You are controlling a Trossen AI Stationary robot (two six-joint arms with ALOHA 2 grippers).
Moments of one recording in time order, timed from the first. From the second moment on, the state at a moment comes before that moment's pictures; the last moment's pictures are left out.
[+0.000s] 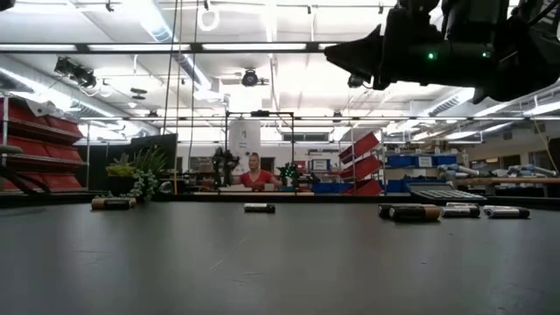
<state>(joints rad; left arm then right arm) -1.03 1.21 0.93 -0.91 -0.15 -1.75 0.03 1.55 0.38 1.40 0.23 -0.23</state>
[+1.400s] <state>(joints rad) -0.84 1.16 0.91 -0.91 -0.44 -1.44 0.11 1.55 0.38 0.98 0.34 0.12</state>
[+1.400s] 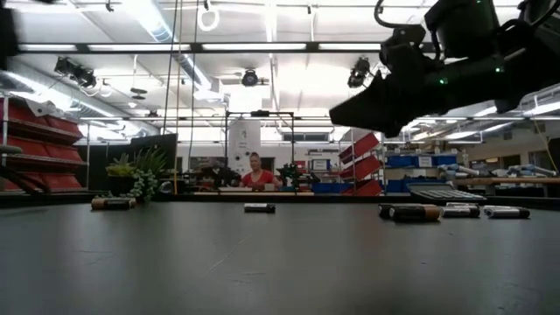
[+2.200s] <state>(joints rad) -0.41 1.17 0.82 -0.58 -1.01 -0.50 0.42 1.20 0.53 -0.34 0.62 0.68</state>
